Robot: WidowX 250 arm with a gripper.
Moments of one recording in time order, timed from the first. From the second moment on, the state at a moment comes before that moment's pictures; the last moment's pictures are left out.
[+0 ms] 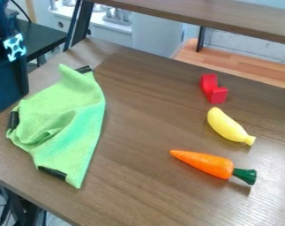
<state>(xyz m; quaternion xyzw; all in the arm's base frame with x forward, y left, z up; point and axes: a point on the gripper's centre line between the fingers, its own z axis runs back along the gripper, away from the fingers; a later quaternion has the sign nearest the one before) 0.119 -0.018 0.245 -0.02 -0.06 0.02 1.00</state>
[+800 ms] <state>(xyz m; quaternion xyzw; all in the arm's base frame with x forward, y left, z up) 0.196 0.121 0.145 0.00 -0.11 0.13 0.99</state>
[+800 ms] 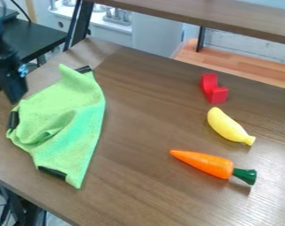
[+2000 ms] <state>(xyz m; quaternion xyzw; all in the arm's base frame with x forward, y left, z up) 0.255 0.195 0.050 0.03 -0.13 0.30 0.95</state>
